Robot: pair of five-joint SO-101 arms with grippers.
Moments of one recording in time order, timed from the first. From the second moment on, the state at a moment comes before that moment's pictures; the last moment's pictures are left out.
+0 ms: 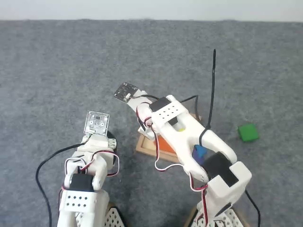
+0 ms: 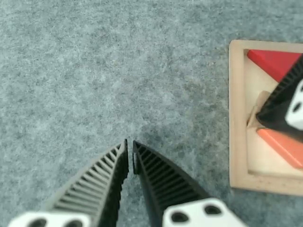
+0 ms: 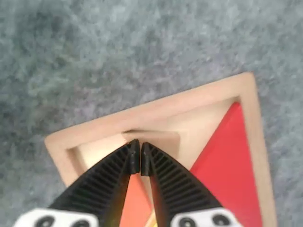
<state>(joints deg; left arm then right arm) -2.5 -85.3 97.3 46.6 -0.2 -38.2 11.2 18.4 56.4 21.0</state>
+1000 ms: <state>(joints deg) -2.5 -85.3 97.3 46.6 -0.2 -33.8 11.8 20.7 51.8 17.9</state>
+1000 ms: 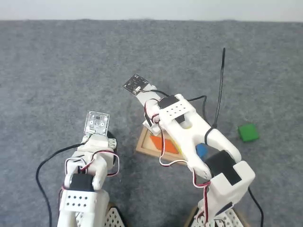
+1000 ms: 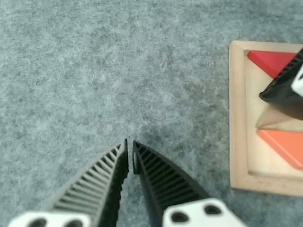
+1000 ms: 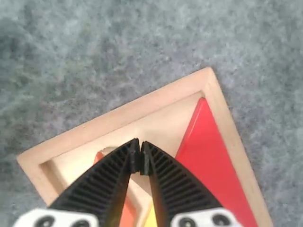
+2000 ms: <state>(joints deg) -2.5 -85.3 97.3 46.6 -0.2 -36.8 6.6 26.5 51.6 14.6</state>
